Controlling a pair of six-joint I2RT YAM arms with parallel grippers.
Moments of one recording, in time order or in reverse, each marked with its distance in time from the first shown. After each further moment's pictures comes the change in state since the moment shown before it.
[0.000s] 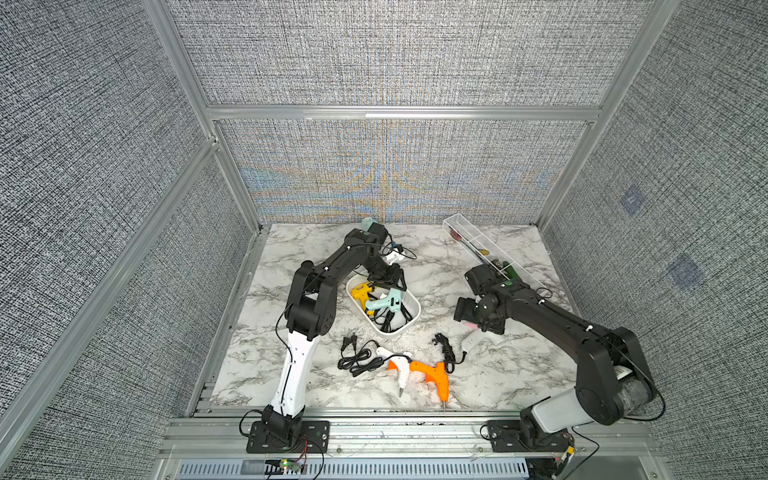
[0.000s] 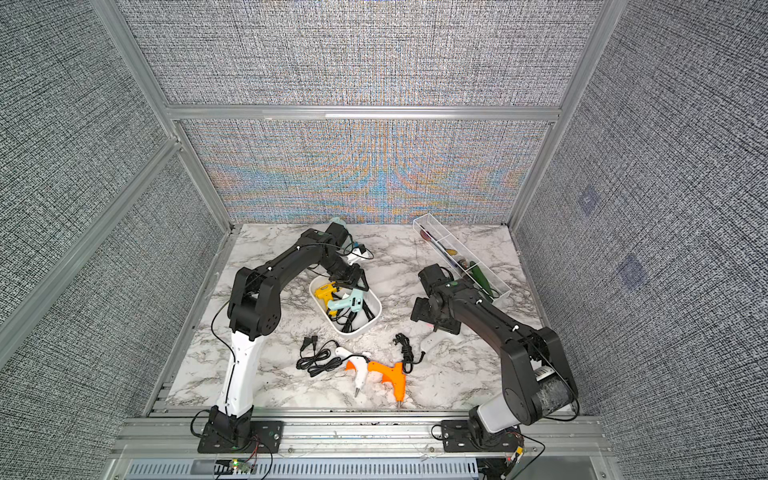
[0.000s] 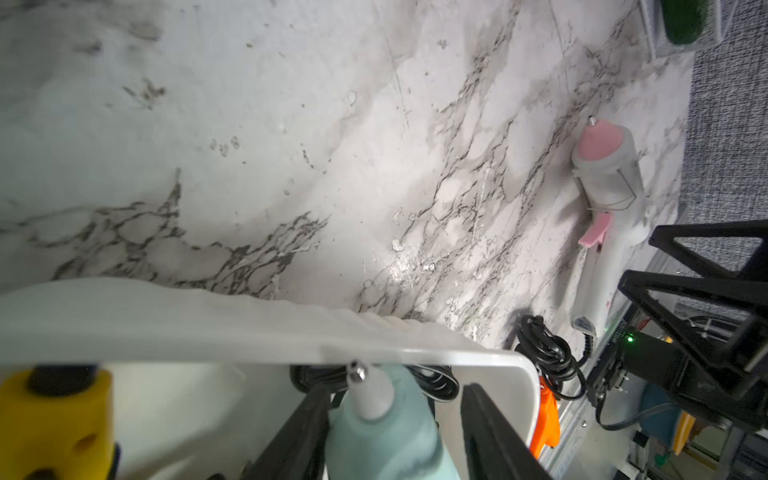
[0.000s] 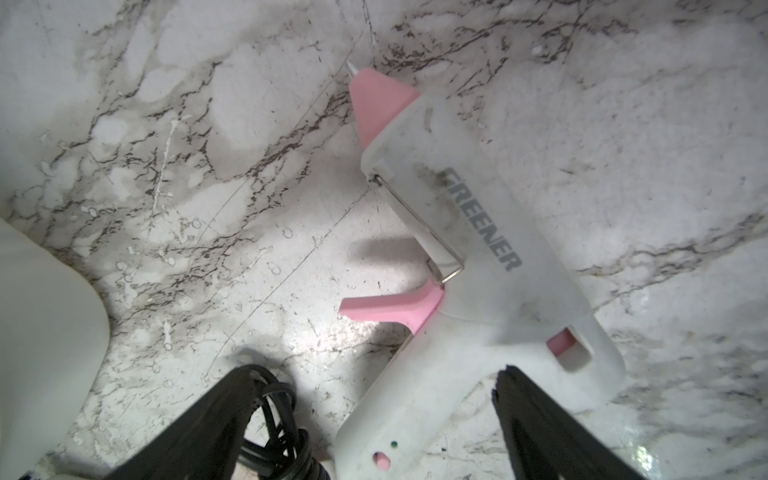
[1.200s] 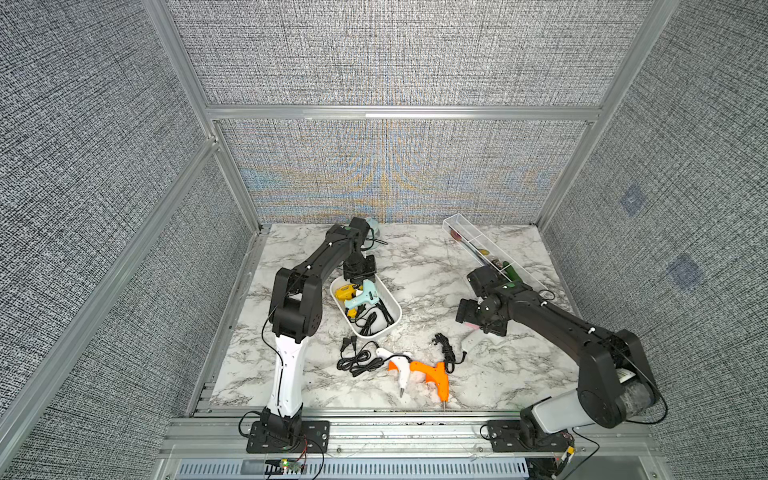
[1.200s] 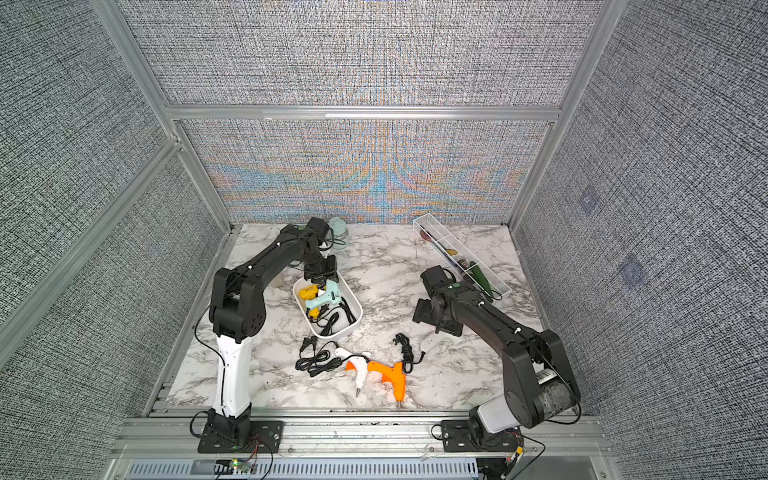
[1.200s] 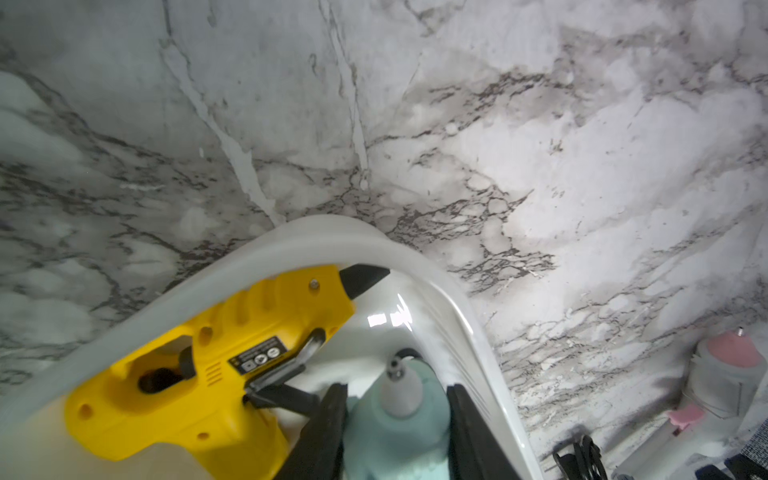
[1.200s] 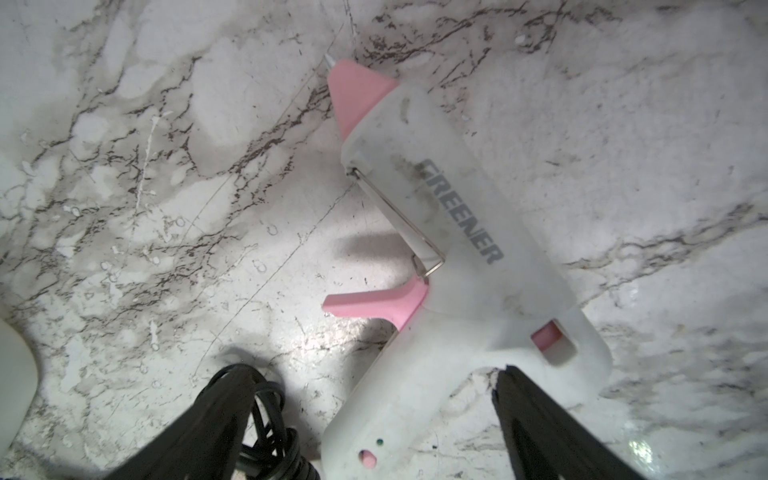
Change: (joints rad) left arm 0.103 -0.109 -0.125 0.013 -0.337 -0.478; right arm -0.011 -0.018 -0.021 0.002 0.000 -0.001
